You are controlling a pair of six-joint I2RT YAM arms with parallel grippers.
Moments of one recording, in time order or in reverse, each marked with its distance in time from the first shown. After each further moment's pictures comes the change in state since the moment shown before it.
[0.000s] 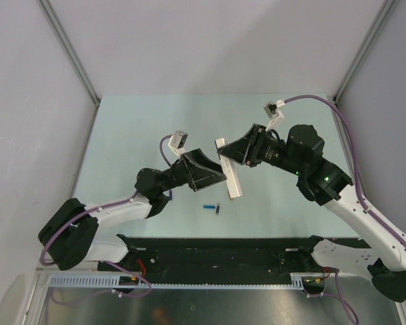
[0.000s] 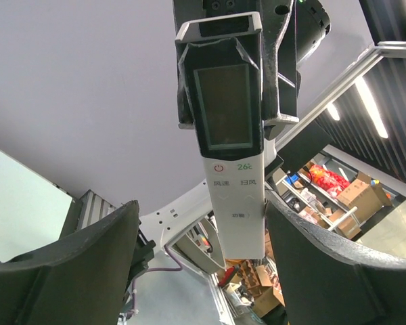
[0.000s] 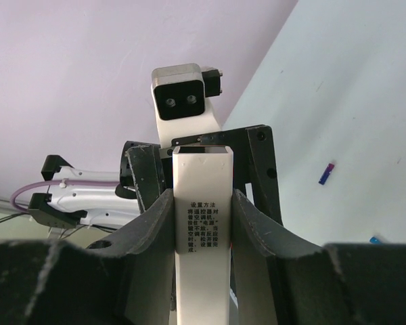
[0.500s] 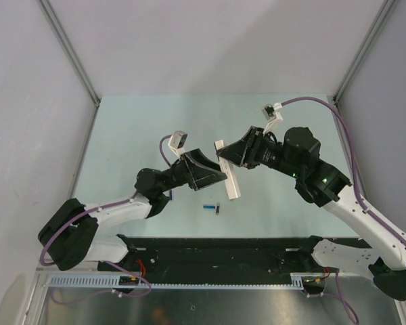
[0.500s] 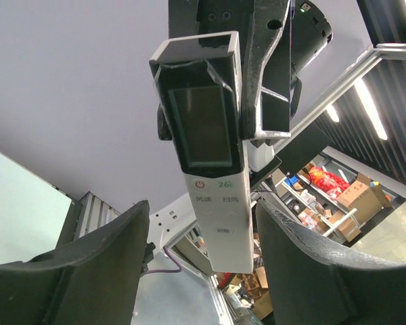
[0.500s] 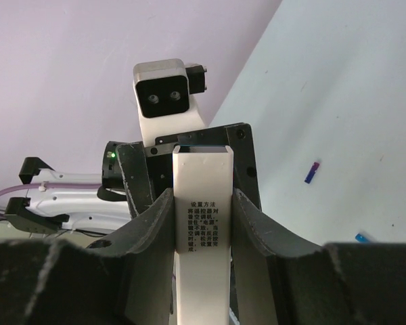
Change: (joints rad) left arm -0.003 -0.003 0.001 0.000 -0.010 -0.001; right arm 0.035 0.000 -0.007 -0.015 0.076 -0.029
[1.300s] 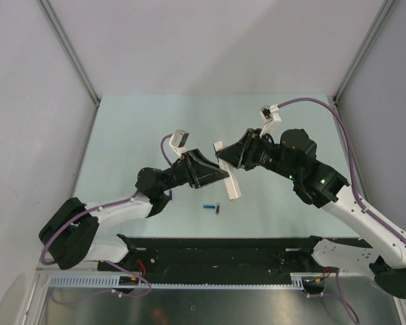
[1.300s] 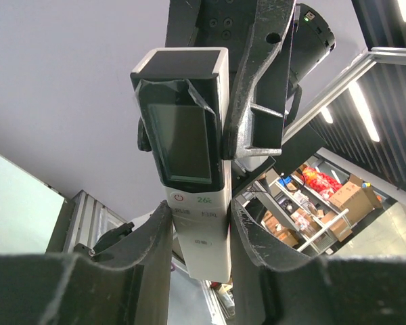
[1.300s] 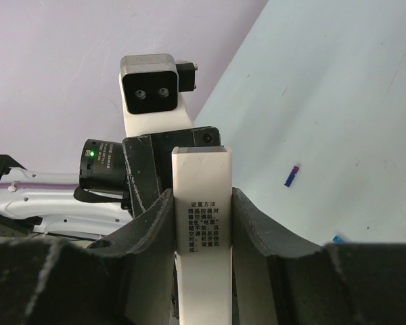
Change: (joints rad) left arm -0.002 0.010 0.013 0.000 0.004 -0.027; right arm 0.045 0.007 -0.001 -0.018 0.082 -0.075
